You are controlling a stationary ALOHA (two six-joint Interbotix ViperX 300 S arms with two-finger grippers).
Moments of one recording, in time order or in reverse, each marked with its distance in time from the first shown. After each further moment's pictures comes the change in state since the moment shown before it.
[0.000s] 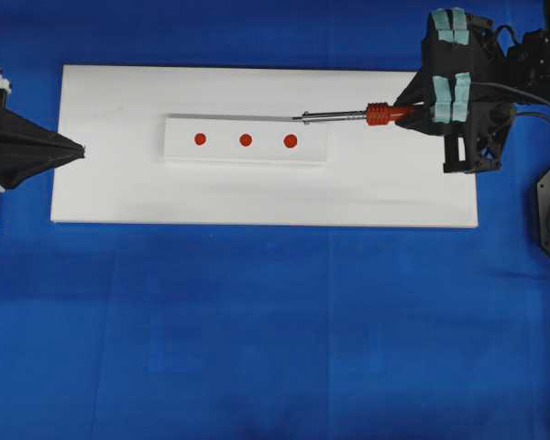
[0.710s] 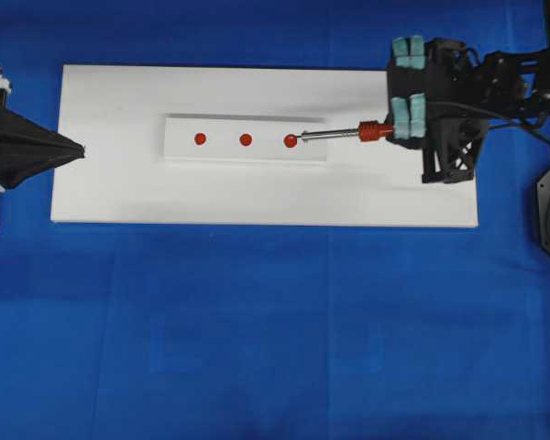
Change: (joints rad) left arm 0.000 -0.002 0.000 -0.002 0.000 0.000; right arm 0.000 0.167 0.067 0.000 -0.107 0.000
